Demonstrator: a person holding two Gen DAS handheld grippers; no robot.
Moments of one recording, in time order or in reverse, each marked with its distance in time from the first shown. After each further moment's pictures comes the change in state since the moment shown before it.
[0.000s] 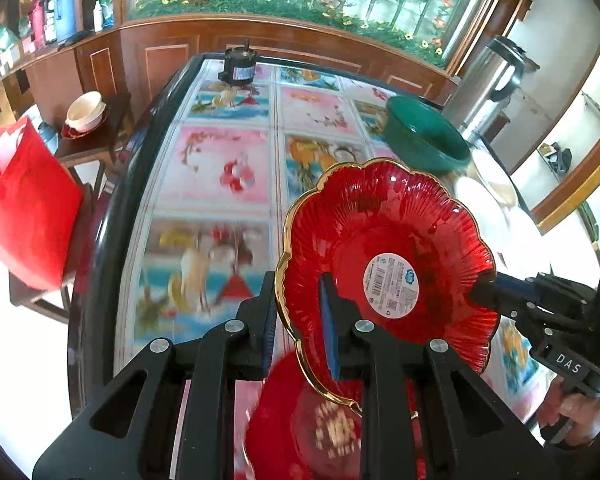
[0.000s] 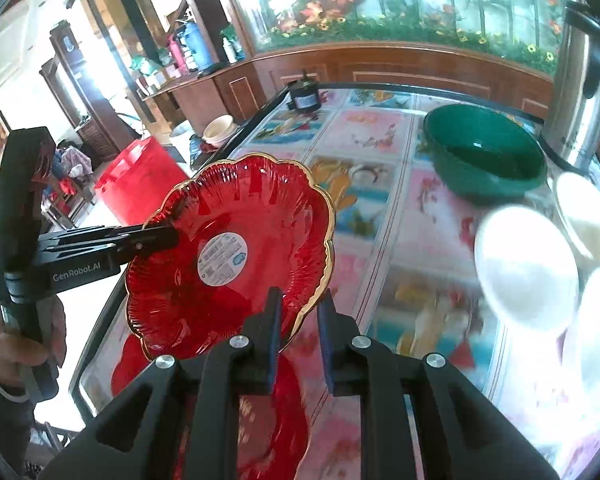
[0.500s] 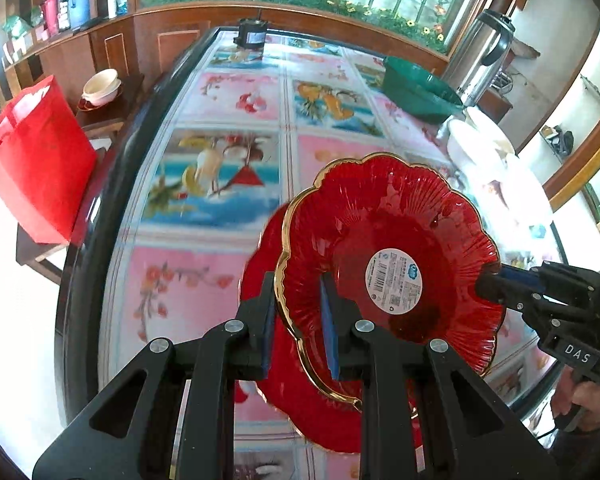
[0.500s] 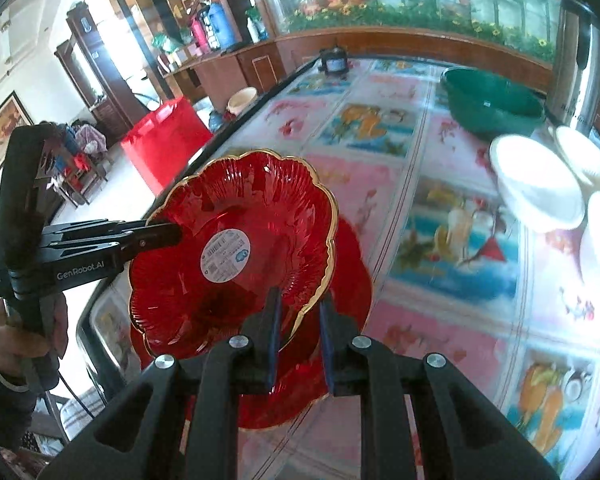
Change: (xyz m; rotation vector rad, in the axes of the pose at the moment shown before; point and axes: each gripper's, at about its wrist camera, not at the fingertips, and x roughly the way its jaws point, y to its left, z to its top) left arm -0.010 -0.001 -0.092 0.000 0.015 0.045; right arm -0.002 0.028 -0.072 -0.037 0.056 0.026
